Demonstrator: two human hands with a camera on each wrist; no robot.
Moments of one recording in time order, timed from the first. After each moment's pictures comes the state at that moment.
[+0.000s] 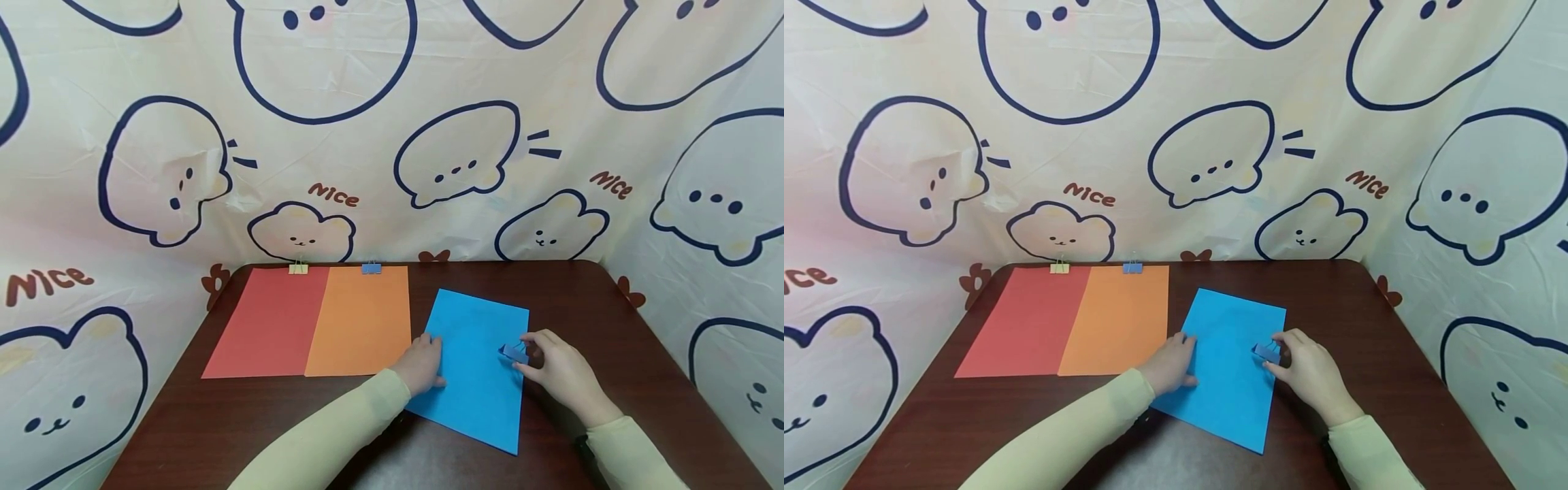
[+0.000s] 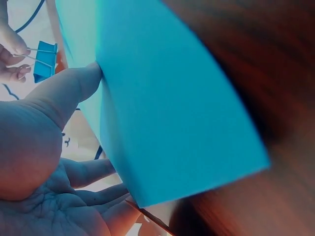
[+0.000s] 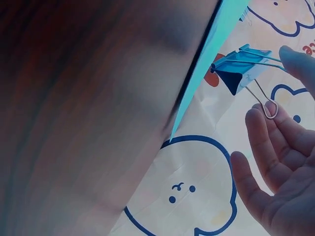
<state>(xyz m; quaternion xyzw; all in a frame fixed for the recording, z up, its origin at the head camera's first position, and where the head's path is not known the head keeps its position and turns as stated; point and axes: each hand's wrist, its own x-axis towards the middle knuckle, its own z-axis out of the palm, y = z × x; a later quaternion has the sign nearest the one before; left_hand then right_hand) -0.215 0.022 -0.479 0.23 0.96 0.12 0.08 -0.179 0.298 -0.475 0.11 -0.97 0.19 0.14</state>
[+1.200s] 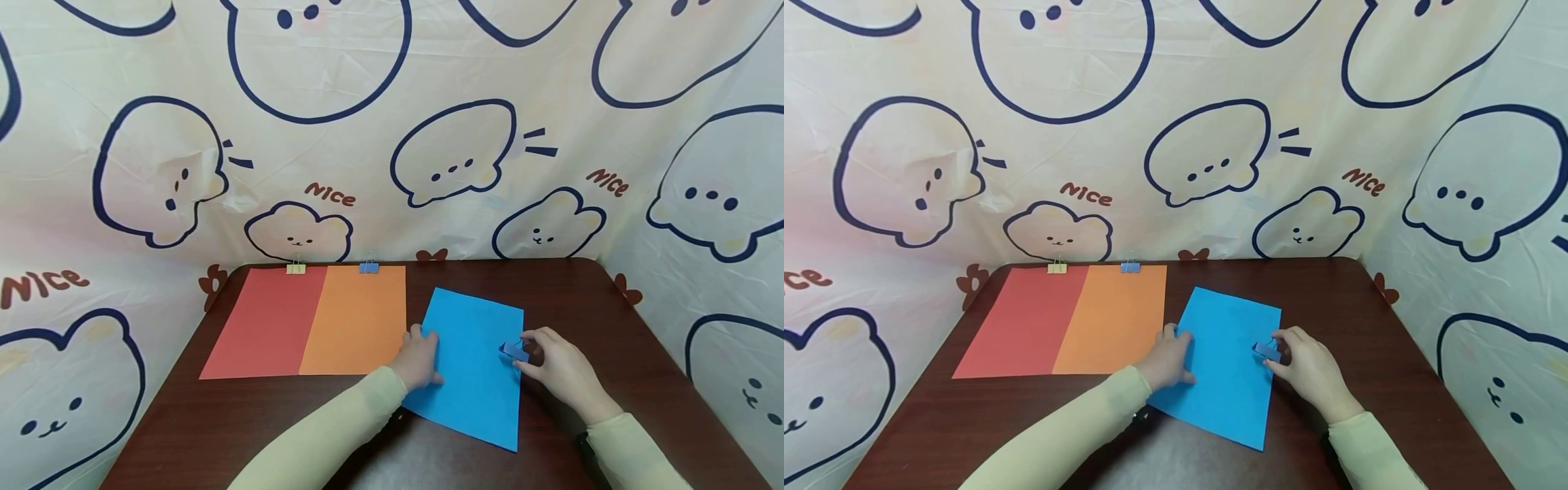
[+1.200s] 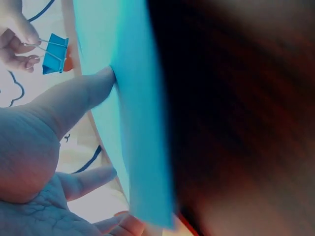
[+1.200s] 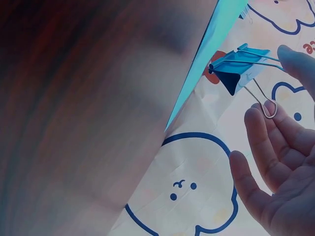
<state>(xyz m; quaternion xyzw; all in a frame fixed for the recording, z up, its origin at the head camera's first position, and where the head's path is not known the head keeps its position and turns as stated) -0.221 0.022 -0.480 0.17 0.96 0.21 0.10 -0.178 0.304 -0.475 0.11 -0.96 0.20 0.14</state>
